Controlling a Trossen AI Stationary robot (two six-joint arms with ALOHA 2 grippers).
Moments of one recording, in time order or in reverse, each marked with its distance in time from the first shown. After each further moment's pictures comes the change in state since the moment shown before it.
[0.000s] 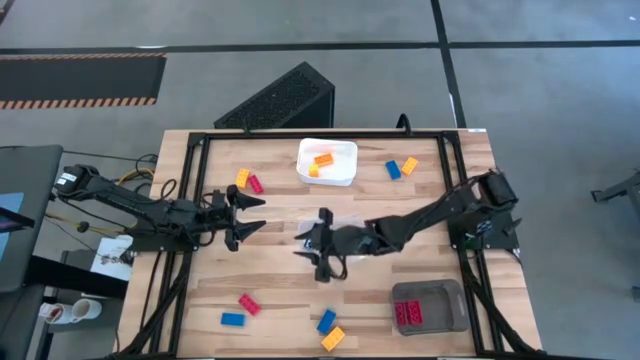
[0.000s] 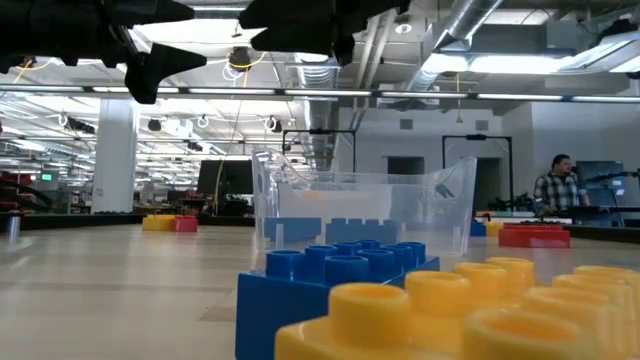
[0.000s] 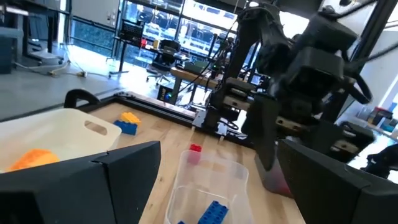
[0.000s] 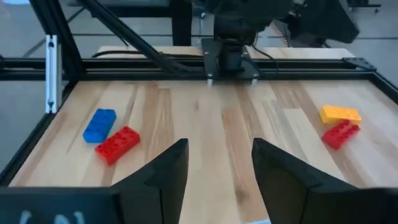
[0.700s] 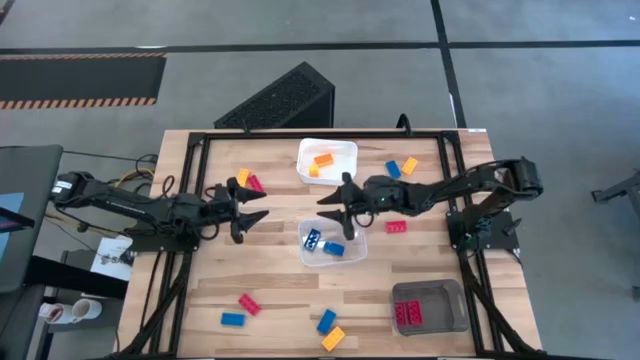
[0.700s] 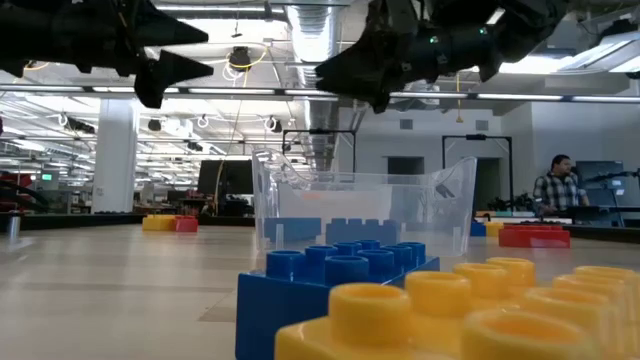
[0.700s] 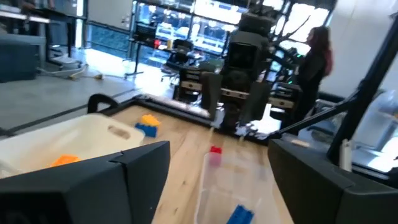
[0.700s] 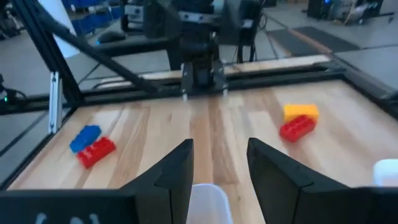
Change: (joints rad) left arm 0.126 0.000 0.023 -0.054 0.070 0.035; right arm -0.311 -0.248 -0.428 0.363 -0.367 -0.005
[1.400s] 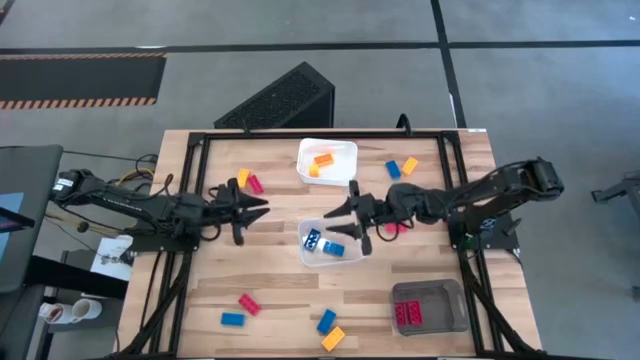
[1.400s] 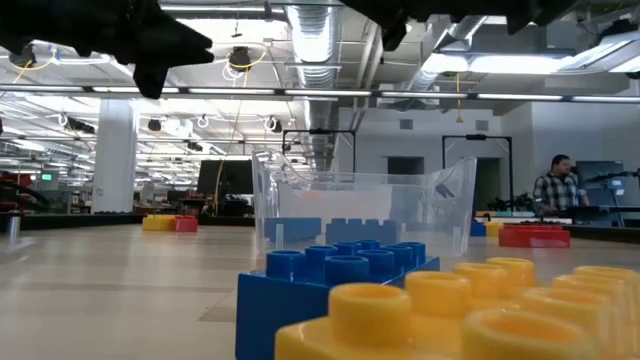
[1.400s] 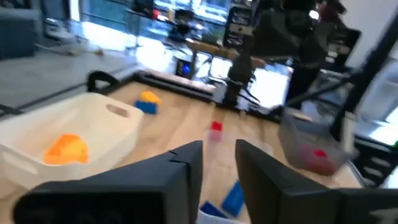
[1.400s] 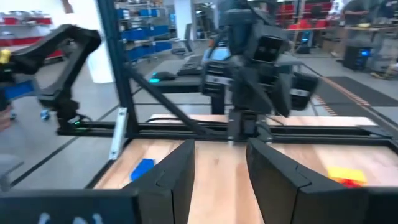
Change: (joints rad) left arm -0.042 0.000 0.110 -0.243 -0.023 -0.027; right arm 0.159 -0.153 0.002 0.010 0.005 -0.049
